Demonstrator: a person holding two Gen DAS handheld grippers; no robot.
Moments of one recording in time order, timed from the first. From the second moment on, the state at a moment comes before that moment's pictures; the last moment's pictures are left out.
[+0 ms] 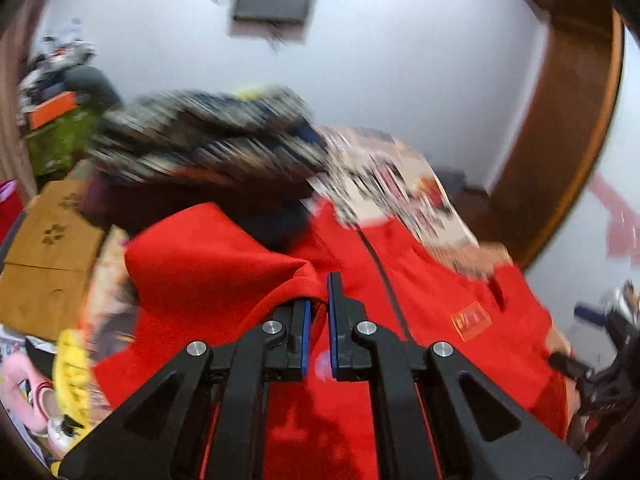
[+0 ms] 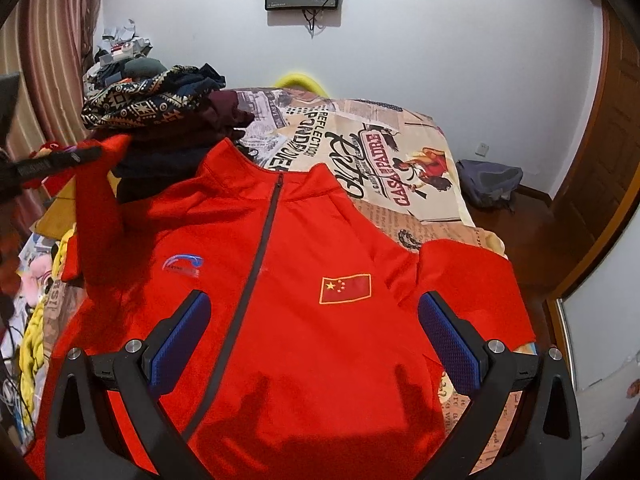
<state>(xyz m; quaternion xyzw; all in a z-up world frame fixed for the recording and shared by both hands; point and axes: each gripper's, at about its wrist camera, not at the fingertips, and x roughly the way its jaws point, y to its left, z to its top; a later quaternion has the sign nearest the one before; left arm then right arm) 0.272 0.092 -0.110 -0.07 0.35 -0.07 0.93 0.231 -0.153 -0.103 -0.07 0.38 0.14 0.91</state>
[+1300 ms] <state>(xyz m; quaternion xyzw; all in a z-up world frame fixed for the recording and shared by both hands) 0.195 0.189 -0.117 -0.05 0.36 0.04 0.93 0.241 0.033 -0.111 -0.24 0.36 0.31 0.85</state>
